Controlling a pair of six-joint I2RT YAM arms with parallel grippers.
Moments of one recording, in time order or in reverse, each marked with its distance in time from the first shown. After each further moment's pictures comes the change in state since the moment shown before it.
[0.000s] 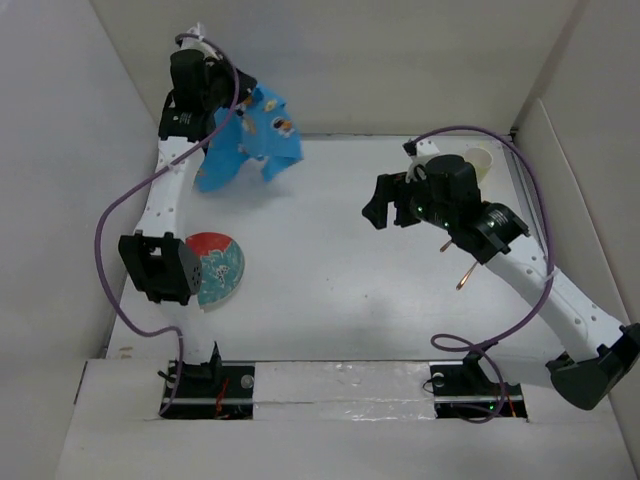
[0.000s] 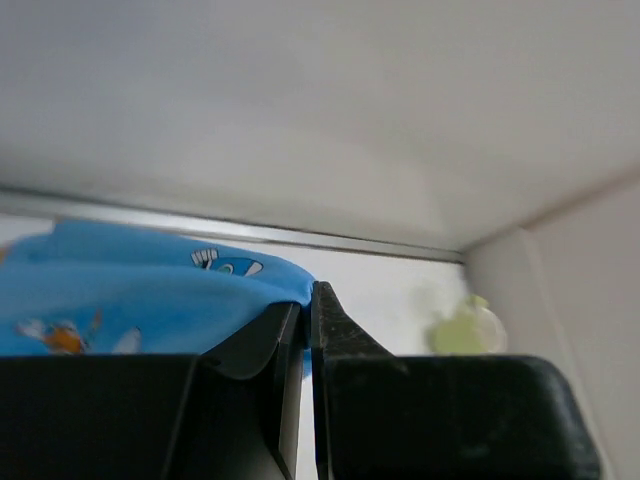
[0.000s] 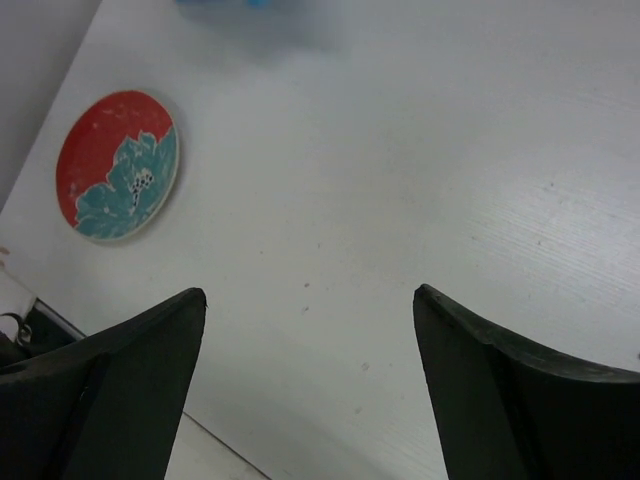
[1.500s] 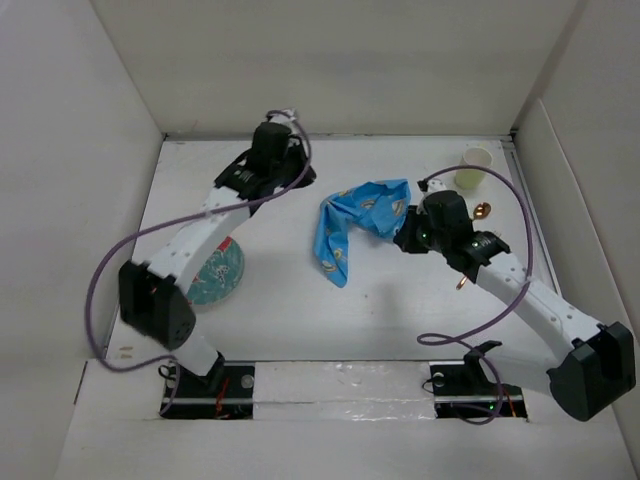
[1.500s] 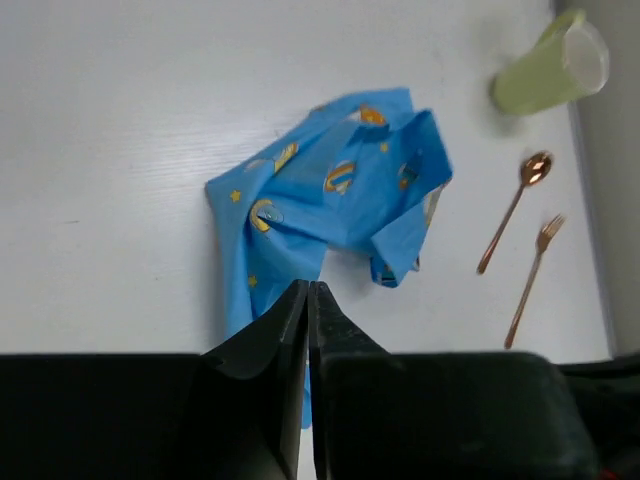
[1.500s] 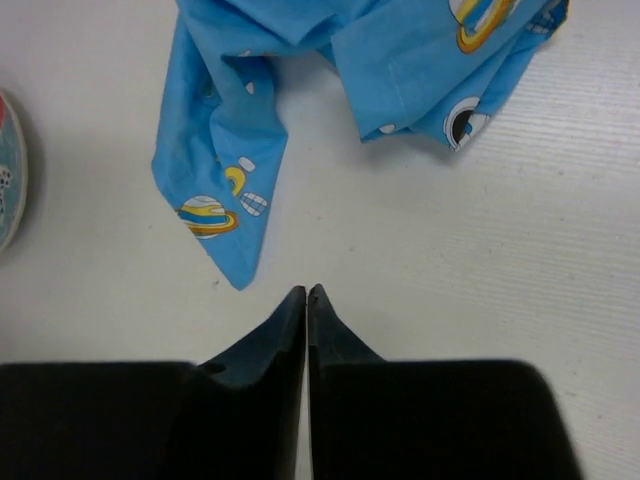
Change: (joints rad) left arm -0.459 -0.259 -0.486 -0.134 -0.190 0.098; right arm -0.133 -0.059 -0.414 0.193 0.027 0.117
